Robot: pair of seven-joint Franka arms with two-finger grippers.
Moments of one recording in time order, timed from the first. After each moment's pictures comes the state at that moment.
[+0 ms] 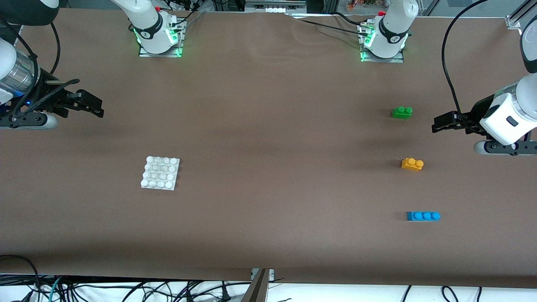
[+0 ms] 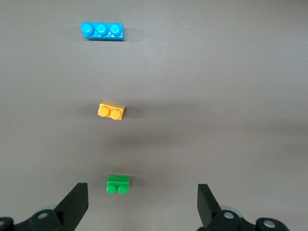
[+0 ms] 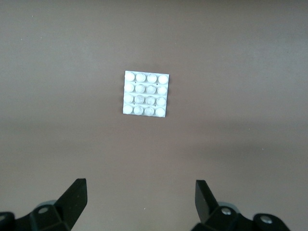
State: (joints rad) left arm -0.01 0.23 -0.03 -1.42 -0.08 1.51 -0.06; right arm 0.11 0.11 0.00 -1.50 0.03 1.58 0.10
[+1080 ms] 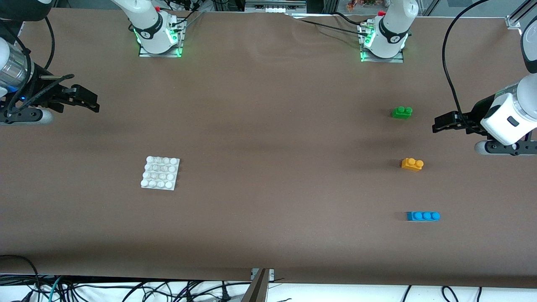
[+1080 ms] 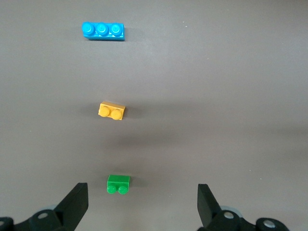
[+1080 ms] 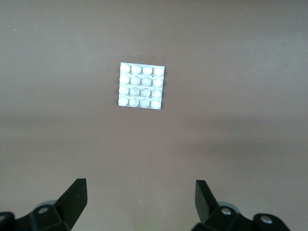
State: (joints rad) left arm -0.01 0.23 -0.03 -1.42 -0.08 1.51 -0.06; right arm 0.10 0.10 -0.01 -1.51 0.02 1.54 0.08
